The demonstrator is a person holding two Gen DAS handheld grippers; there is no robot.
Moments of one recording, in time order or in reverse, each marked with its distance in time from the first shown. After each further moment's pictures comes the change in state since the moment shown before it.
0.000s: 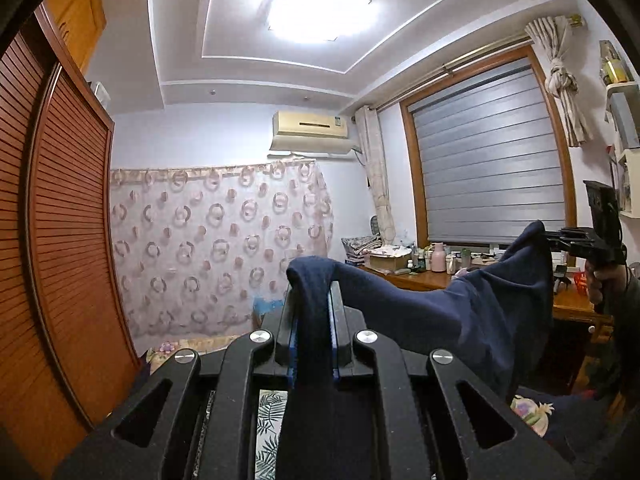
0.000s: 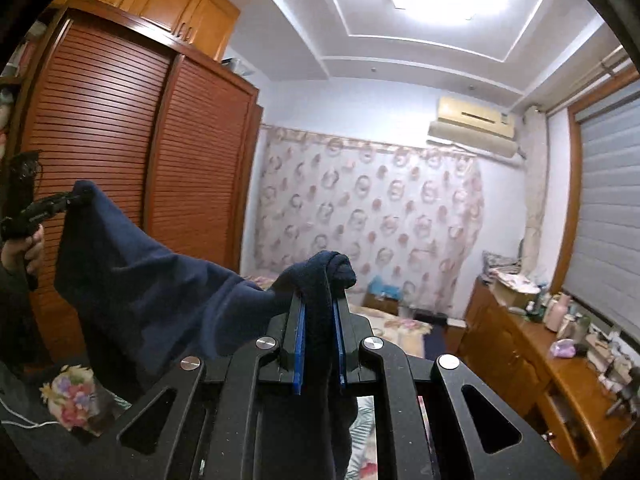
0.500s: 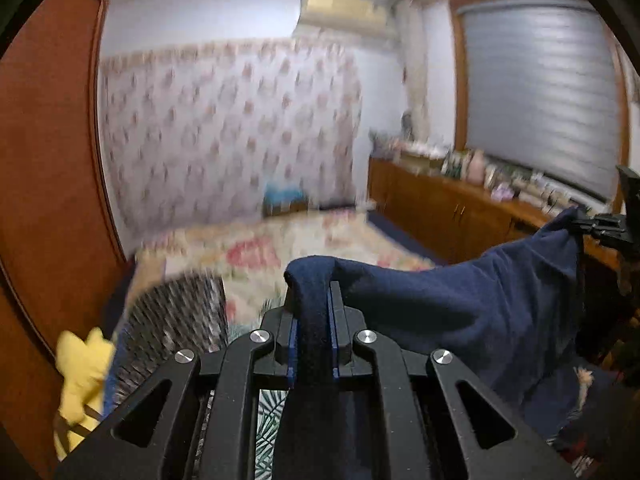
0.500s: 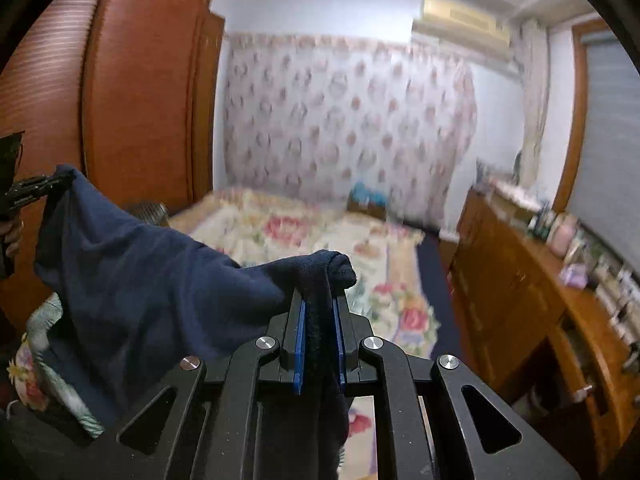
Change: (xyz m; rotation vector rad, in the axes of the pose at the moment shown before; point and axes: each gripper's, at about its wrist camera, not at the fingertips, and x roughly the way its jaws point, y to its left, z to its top) left arm 0.234 0.053 -0.182 -0.092 0.417 0.065; right arm 0.219 -0.021 -0.123 0.068 0.373 -0.022
